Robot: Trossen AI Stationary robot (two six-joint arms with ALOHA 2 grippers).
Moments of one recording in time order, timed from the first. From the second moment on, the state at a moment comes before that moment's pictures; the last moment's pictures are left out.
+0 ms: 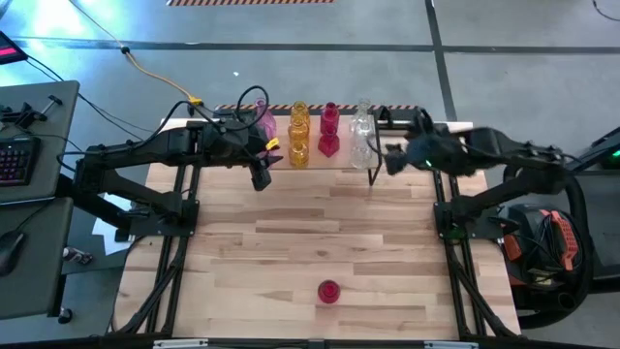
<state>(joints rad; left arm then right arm) 0.12 1.22 1.35 -0.72 -0.27 -0.06 0.02 1.19 1.53 -1.27 0.69 0.83</state>
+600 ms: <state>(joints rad) 0.12 1.22 1.35 -0.70 -0.26 -0.08 0.30 0.66 0.51 -0.10 0.53 0.46</state>
